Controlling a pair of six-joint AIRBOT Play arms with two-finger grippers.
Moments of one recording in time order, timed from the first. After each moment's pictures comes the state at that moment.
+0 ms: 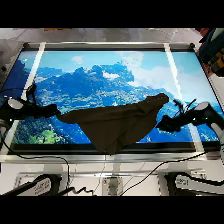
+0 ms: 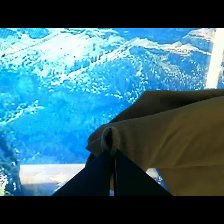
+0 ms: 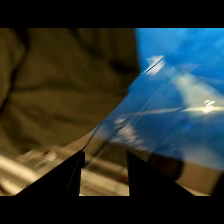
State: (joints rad) left arm 0.26 -1.26 0.90 1.04 -0.93 -1.22; right arm -0.32 -1.39 0.82 -0.92 1.35 1.19
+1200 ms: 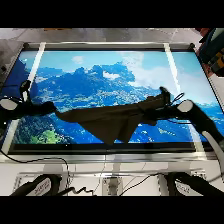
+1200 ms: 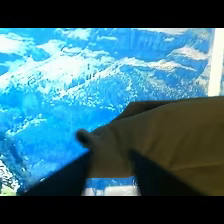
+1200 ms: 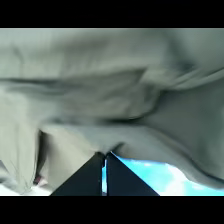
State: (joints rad) left arm 0.26 -1.14 0.90 1.04 -0.93 -1.22; right arm 0.04 -1.15 0.84 -0.97 0.96 1.34
